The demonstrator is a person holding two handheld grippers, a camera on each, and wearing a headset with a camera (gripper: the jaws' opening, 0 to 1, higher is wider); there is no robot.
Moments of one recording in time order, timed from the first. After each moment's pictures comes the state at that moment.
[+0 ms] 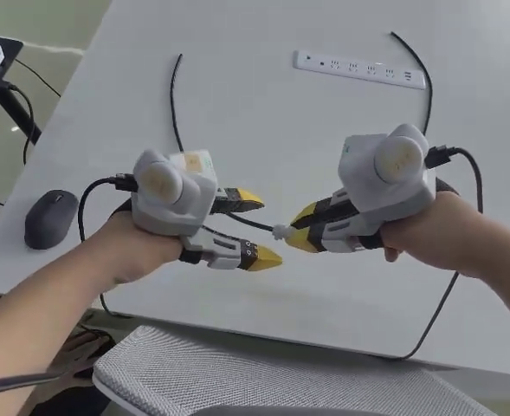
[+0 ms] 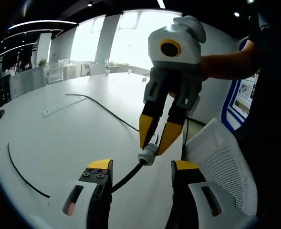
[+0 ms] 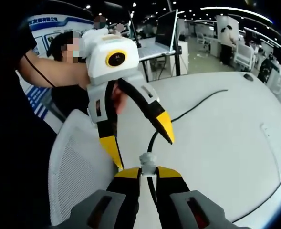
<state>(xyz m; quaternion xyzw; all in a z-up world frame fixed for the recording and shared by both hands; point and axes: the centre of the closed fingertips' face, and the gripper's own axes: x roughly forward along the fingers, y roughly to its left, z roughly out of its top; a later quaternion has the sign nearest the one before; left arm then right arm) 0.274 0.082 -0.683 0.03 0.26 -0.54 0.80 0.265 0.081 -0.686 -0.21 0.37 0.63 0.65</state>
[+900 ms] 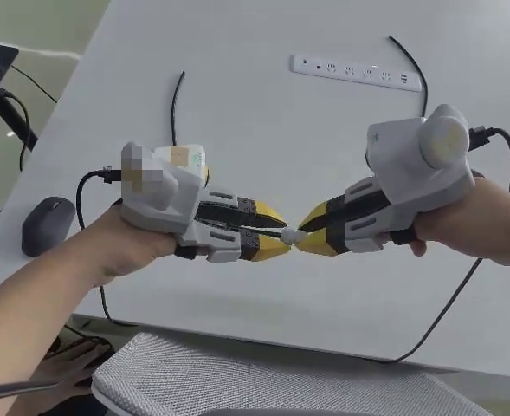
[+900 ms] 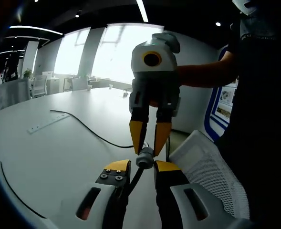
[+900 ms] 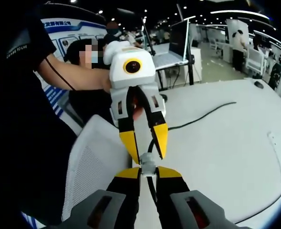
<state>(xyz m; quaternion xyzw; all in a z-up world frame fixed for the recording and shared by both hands) 0.260 0.067 -0.647 0.00 0.20 -0.61 0.76 0.254 0.071 -0.652 -0.18 0.36 0.68 0.61</state>
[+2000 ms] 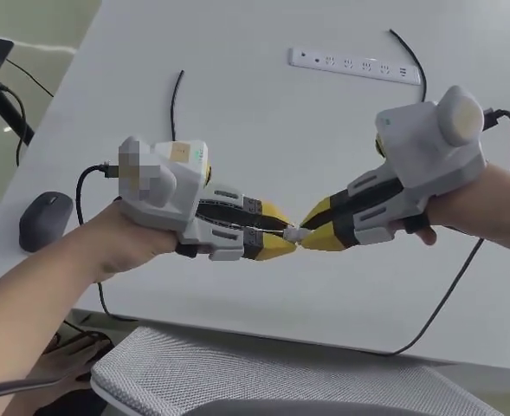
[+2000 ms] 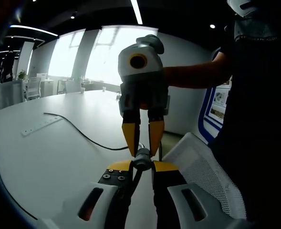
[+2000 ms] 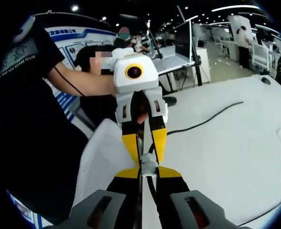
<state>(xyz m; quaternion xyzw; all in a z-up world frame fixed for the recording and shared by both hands) 0.250 0.058 -0.643 -0.01 0.19 -0.64 0.75 0.243 0.069 -0.643 -0.14 0.37 0.71 0.58</state>
